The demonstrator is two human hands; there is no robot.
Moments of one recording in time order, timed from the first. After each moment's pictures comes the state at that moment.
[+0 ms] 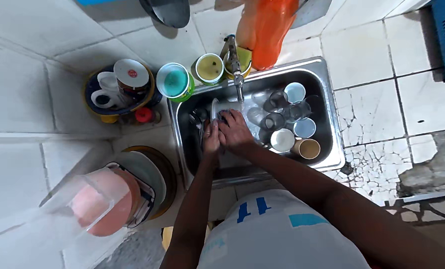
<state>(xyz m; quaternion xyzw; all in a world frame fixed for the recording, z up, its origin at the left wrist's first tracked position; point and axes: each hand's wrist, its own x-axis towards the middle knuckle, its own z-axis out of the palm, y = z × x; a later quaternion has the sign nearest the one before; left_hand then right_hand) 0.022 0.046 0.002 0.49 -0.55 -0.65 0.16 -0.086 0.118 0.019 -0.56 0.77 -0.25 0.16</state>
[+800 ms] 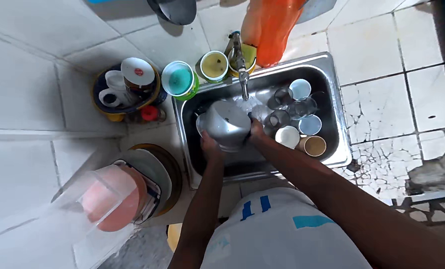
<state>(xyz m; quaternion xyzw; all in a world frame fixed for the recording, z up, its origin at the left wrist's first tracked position) 0.017 0.062 -0.004 0.68 -0.37 -0.55 0.30 -0.106 0.114 -0.077 0.25 0.64 -0.56 0.46</state>
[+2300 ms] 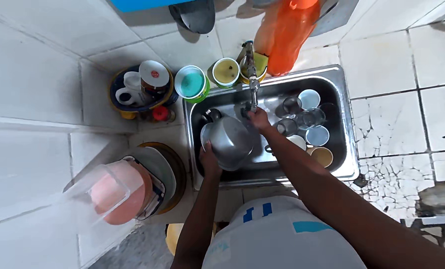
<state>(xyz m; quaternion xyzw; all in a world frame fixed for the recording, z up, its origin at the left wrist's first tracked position) 0.062 0.059 0.004 0.69 -0.40 -0.55 0.27 -0.167 0.079 -0.089 -0.11 0.75 -0.48 0.43</state>
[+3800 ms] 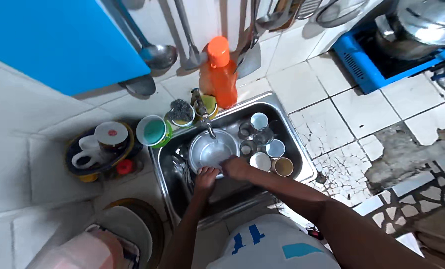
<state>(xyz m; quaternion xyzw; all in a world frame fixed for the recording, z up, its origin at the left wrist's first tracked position) 0.019 0.052 -0.034 0.13 -0.97 -0.19 -0.09 -0.138 0.166 -0.004 -0.55 0.73 -0.07 0.40</state>
